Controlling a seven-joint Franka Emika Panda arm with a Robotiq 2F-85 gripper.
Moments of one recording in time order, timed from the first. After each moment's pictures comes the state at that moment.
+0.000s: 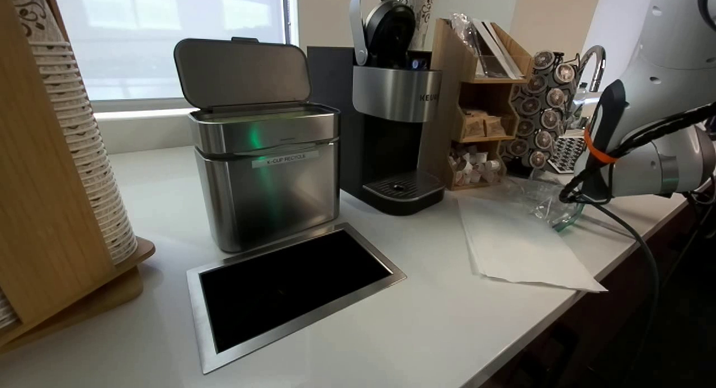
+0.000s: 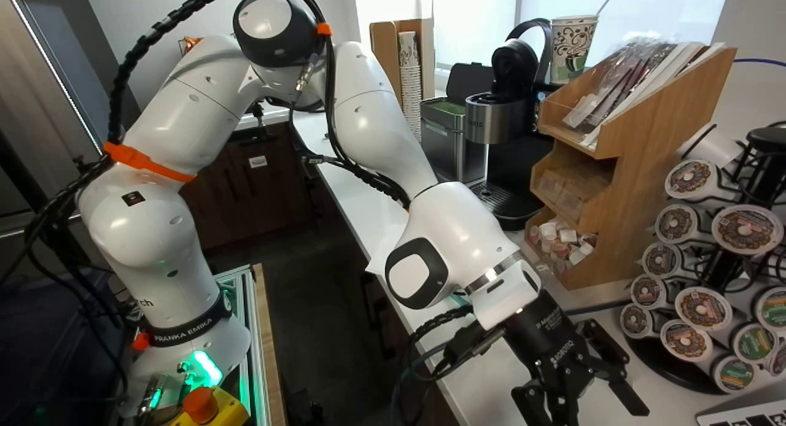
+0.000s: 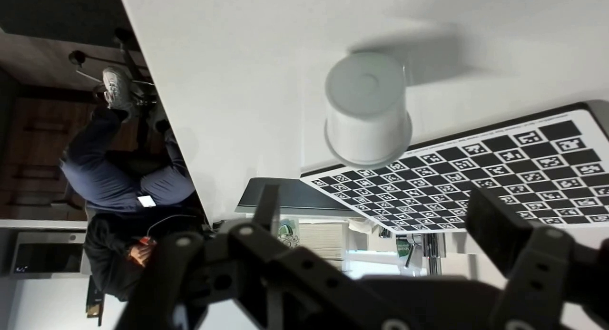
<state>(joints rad) 0.40 0.85 -1.00 -2.31 0.66 3.43 0.45</state>
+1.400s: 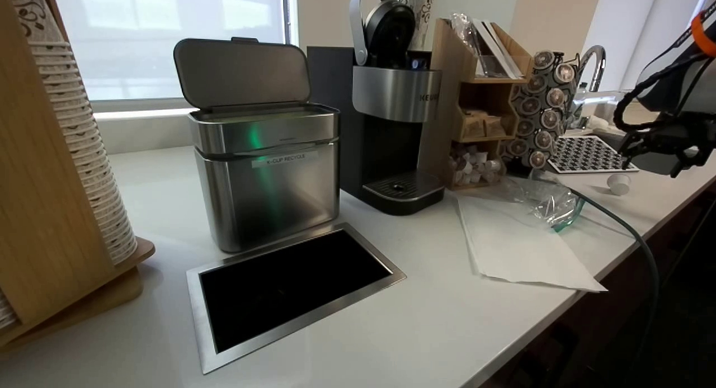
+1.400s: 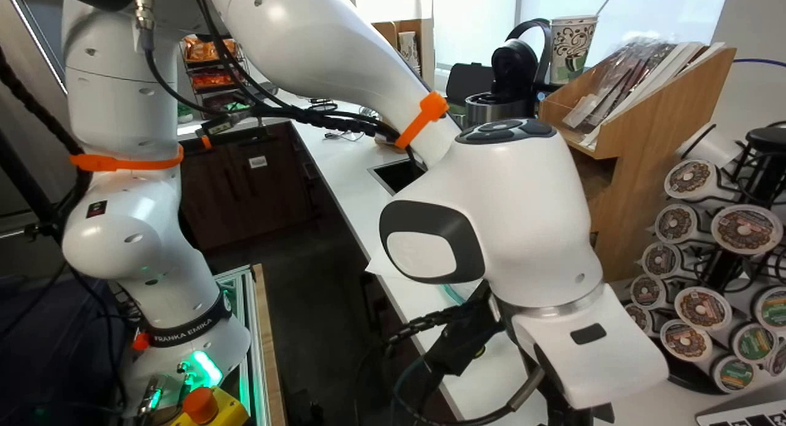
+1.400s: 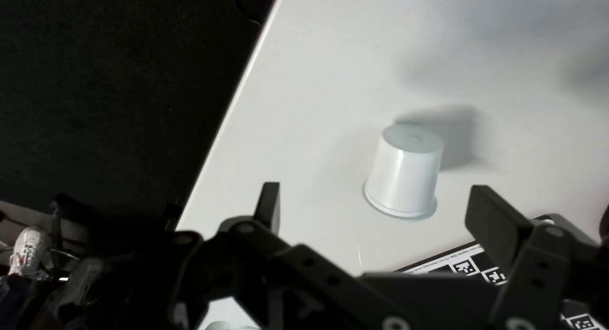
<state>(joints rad) 0.02 0.33 -0.84 -2.22 0.29 2.79 0.10</state>
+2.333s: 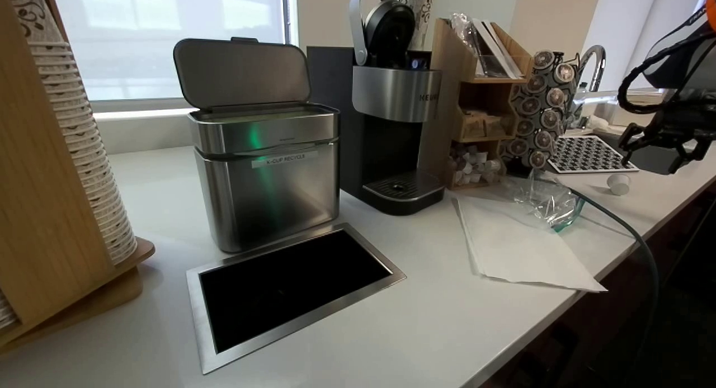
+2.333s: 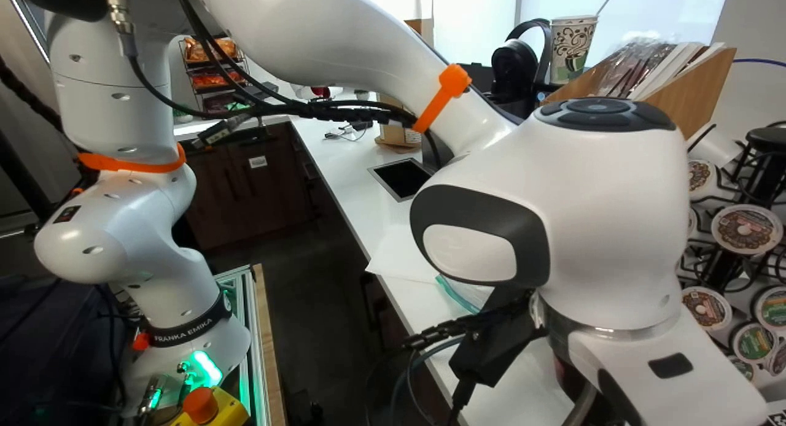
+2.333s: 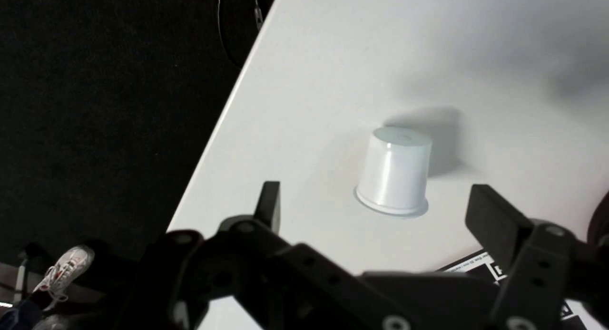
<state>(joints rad) -0.30 0.32 -0.57 -2.05 0.22 2.52 0.09</state>
